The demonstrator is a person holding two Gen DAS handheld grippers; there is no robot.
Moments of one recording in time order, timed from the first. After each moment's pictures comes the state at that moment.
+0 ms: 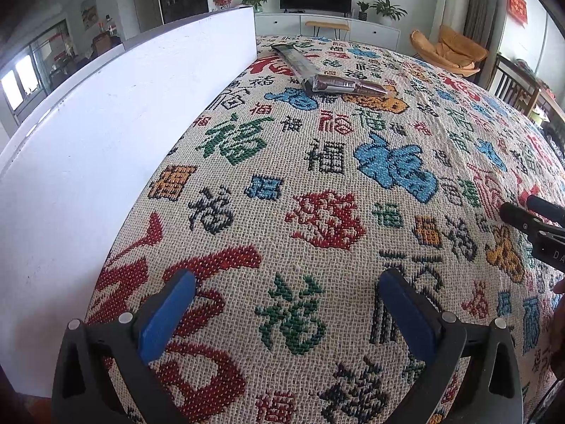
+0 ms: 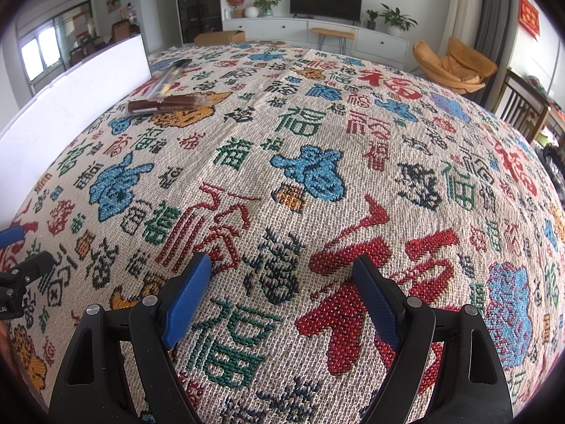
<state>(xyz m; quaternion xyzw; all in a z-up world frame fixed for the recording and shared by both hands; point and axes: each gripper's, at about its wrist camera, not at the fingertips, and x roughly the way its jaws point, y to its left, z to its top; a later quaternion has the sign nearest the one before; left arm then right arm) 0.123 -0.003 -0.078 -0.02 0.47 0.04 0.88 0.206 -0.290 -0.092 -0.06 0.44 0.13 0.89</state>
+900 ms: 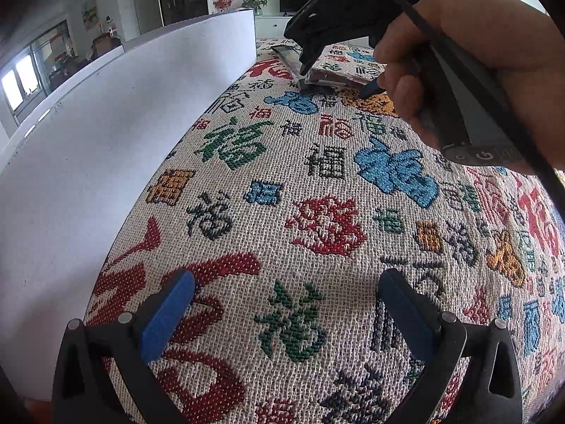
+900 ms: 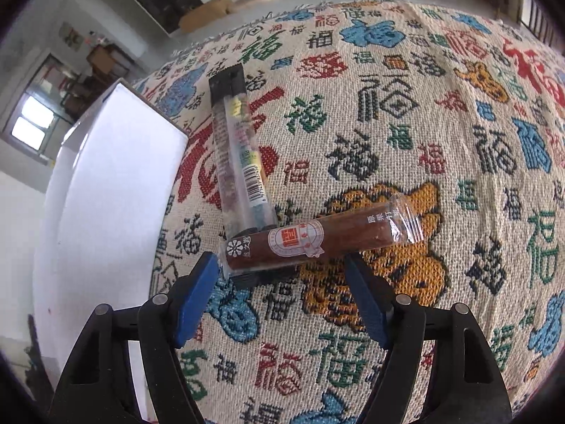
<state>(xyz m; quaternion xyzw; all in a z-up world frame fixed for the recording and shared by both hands) 0.126 -0.004 -0.080 -0.02 0.46 0.04 0.88 0.387 -0.109 -0.082 0.11 0.56 0.15 0.80</state>
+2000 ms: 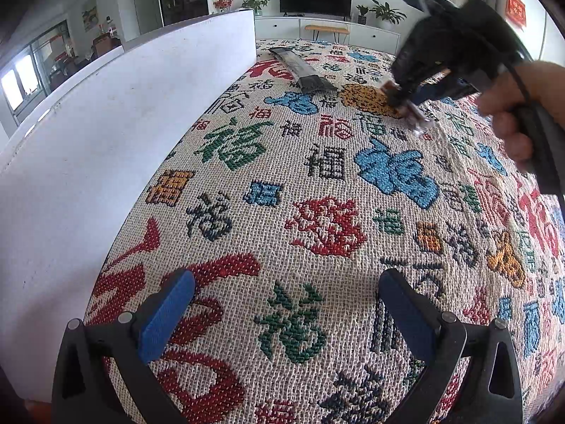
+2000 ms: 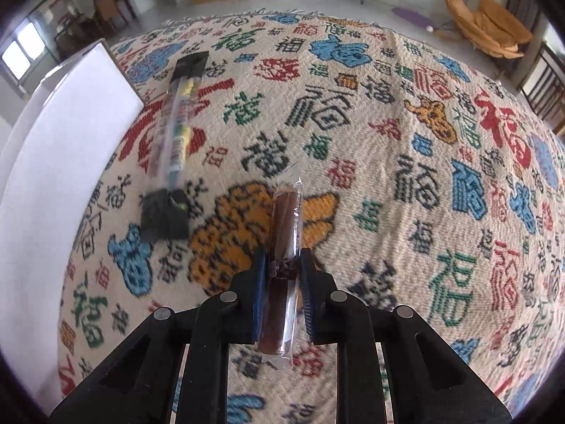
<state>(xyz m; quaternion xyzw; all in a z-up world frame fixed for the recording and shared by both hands) 0.129 -0.004 -0.080 -0.02 0.46 0.04 0.88 0.368 -0.171 -0.074 -0.04 0.57 0.14 0.81</state>
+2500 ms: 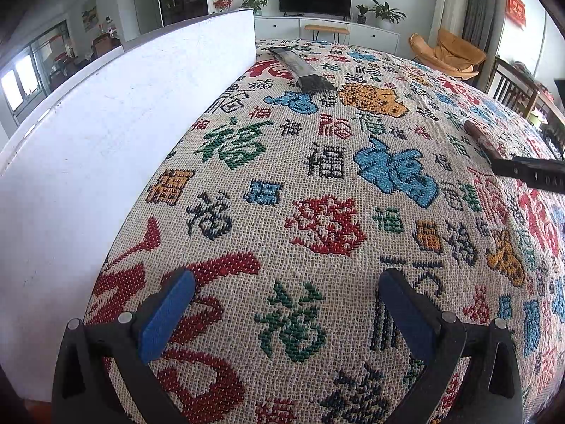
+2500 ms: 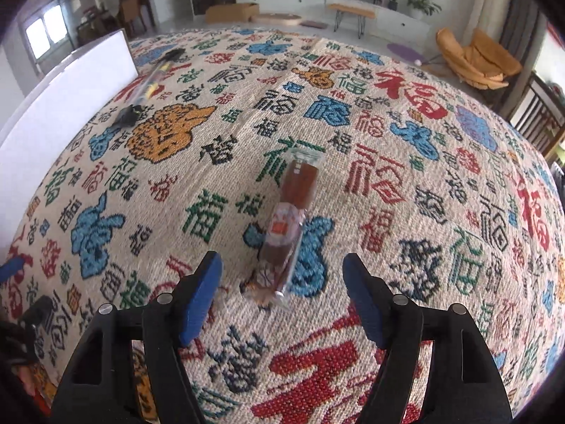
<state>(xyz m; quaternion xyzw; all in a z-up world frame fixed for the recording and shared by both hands) 0.125 -0.004 -0.079 -0.02 0.46 0.04 0.88 0.276 -0.298 -0.080 -0.09 0.48 0.16 0.86</state>
